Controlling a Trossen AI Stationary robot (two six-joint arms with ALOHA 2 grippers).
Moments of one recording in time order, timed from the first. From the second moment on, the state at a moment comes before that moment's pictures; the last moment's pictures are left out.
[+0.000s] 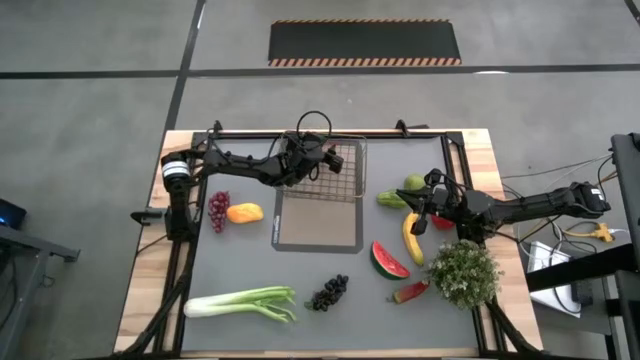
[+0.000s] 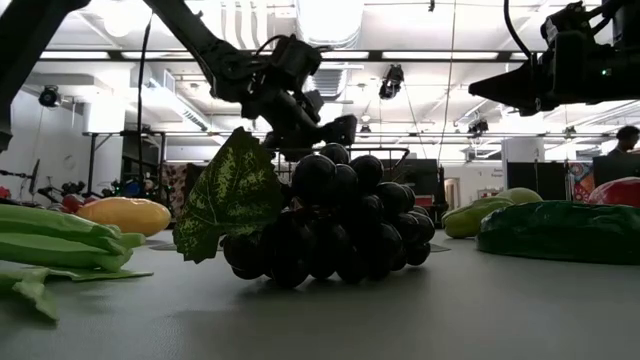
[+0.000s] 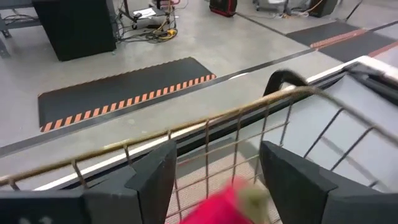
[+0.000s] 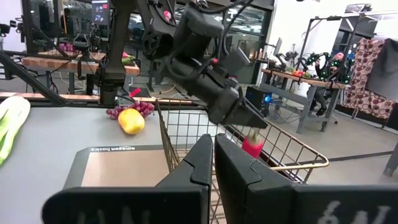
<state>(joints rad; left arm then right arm) 0.32 1.88 1.15 0.35 -0.62 -0.33 0.05 0.61 0.03 0.57 0.37 -0.18</state>
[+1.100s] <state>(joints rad) 0.05 1.64 1.16 0.35 -0.41 -0.22 0.05 0.61 0.03 0.60 0.37 -0.31</state>
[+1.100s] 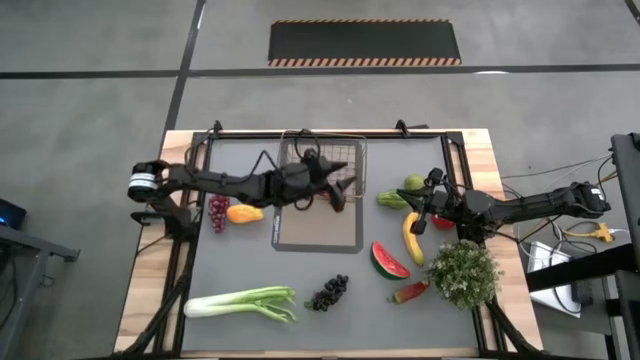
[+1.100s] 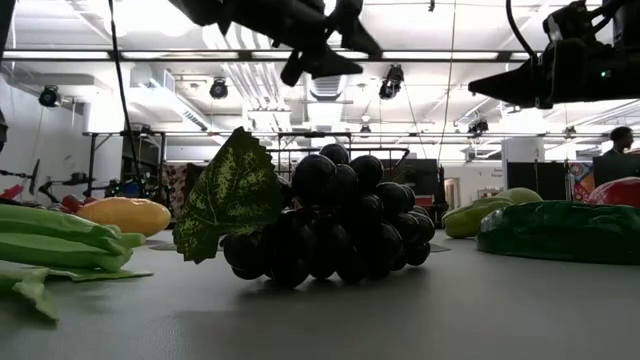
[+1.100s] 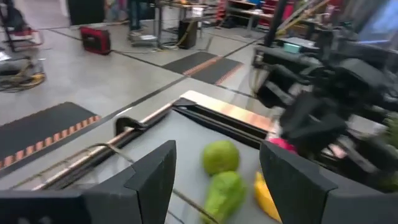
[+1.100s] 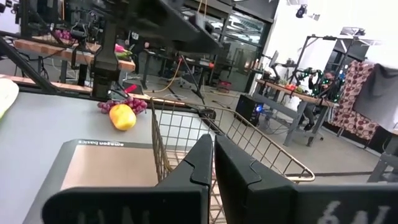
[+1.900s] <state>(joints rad) -0.50 1.54 1.35 -0.81 -0.18 -0.88 0.05 0.61 0.03 0.61 0.37 -0.29</state>
